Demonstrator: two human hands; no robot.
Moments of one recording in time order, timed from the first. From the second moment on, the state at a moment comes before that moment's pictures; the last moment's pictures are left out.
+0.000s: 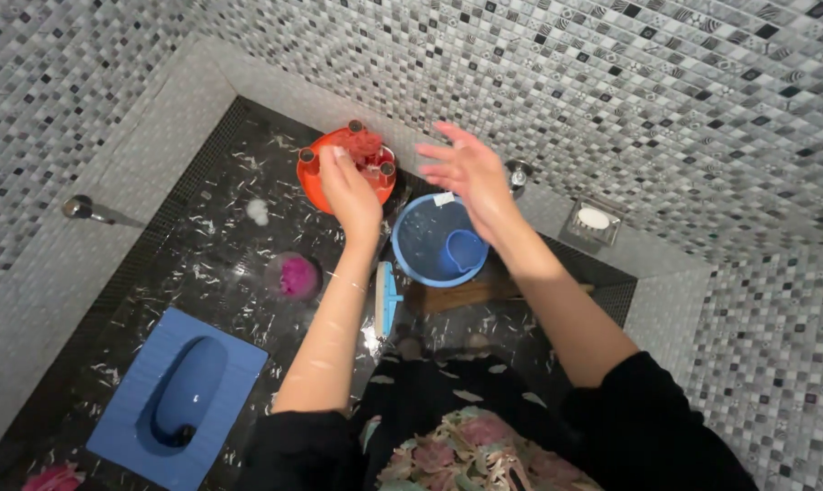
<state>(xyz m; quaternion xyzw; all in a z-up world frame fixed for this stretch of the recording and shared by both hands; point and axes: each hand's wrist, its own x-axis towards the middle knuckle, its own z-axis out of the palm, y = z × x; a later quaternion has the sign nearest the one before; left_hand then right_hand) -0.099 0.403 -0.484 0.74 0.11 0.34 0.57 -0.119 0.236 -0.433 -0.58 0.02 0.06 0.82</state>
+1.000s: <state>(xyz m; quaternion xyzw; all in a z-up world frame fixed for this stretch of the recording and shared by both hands) -0.211 0.236 -0.458 0.35 0.32 0.01 0.88 -0.188 0.174 -0.472 -0.80 -0.29 0.04 0.51</state>
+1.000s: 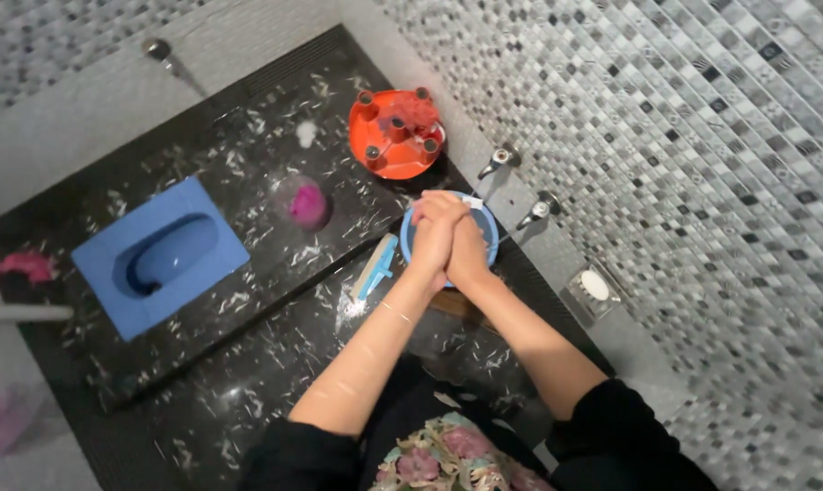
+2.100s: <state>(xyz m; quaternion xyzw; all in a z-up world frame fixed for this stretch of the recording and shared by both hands) -0.136 0.525 -0.564 0.22 0.27 0.21 0.91 -0.096 0.420 -0.519 -0.52 0.01 0.44 0.73</state>
